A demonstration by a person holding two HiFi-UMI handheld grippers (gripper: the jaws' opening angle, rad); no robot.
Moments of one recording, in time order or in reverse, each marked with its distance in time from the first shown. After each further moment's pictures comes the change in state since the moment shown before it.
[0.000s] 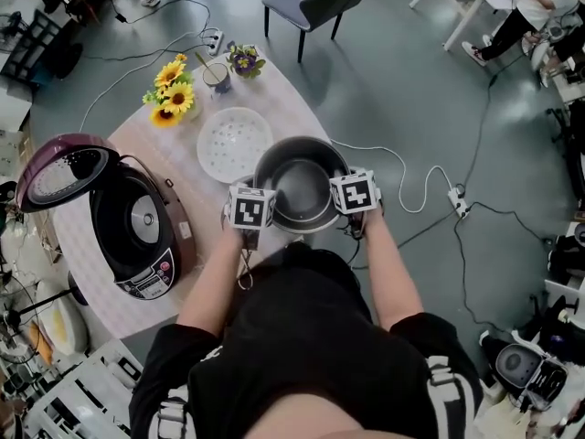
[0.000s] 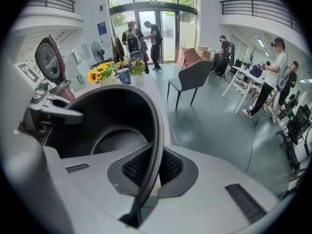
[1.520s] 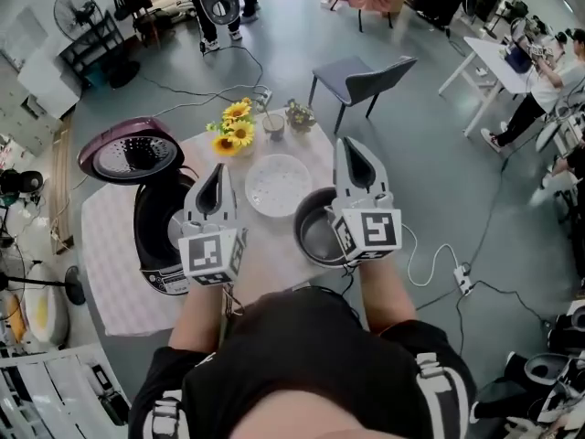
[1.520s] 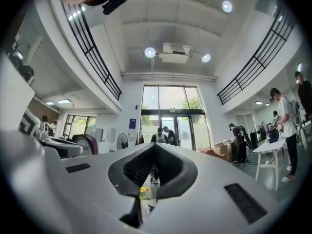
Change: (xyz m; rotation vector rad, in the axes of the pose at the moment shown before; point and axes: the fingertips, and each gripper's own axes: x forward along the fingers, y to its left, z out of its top) left arm -0.346 0.079 0.127 0.050 -1.000 0.430; right arm -0.300 0.142 0.251 -0.138 -1.259 0.136
